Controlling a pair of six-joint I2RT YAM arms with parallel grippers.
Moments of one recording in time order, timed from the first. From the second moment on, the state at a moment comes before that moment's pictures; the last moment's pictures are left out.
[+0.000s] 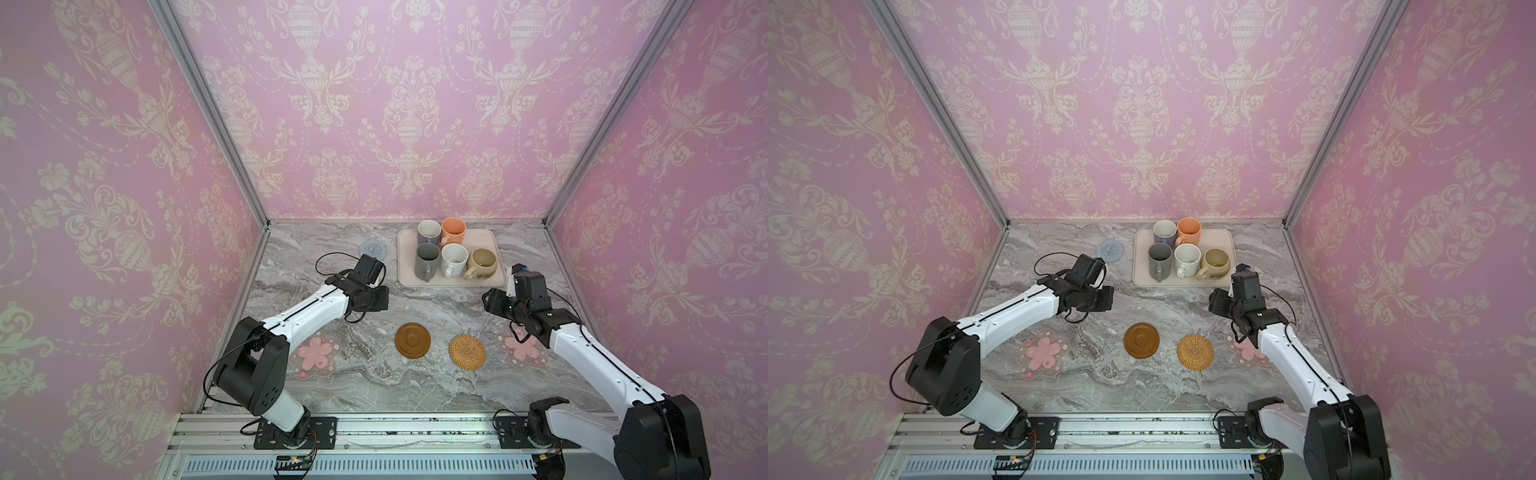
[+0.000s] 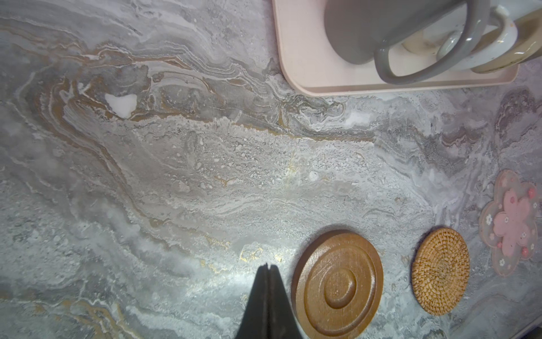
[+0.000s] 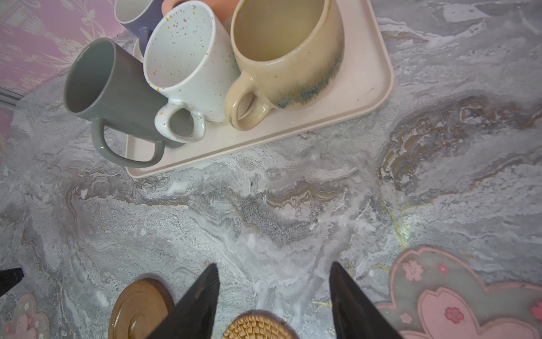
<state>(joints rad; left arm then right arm) -0.53 1.57 1.09 -0.55 0.10 -0.50 0.17 1.13 0.69 -0.36 -0.05 0.48</state>
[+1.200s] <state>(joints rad) -0.86 1.79 1.10 -0.57 0.19 -0.57 0.18 1.08 0.66 -0.39 -0.05 0.50</state>
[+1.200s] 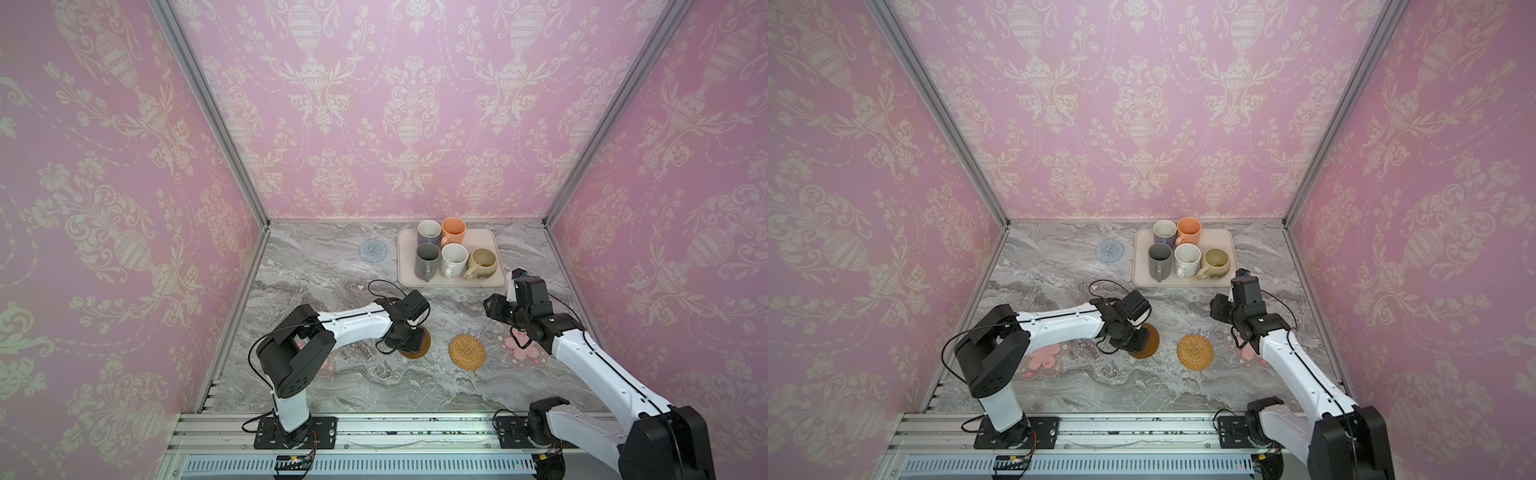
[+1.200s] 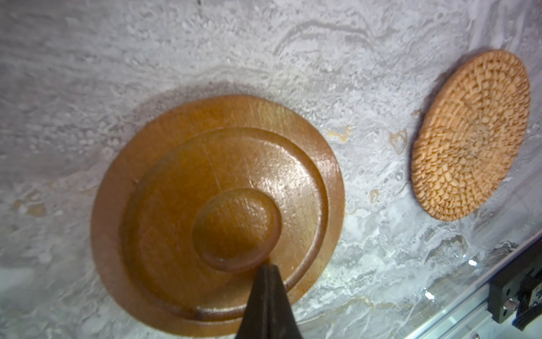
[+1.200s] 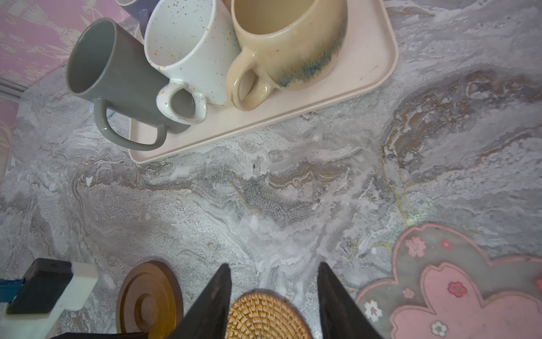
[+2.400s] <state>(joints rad) -0.52 1.78 1.03 -0.42 0.20 -0.64 0.20 1.11 0.66 -0.39 -0.06 0.50</state>
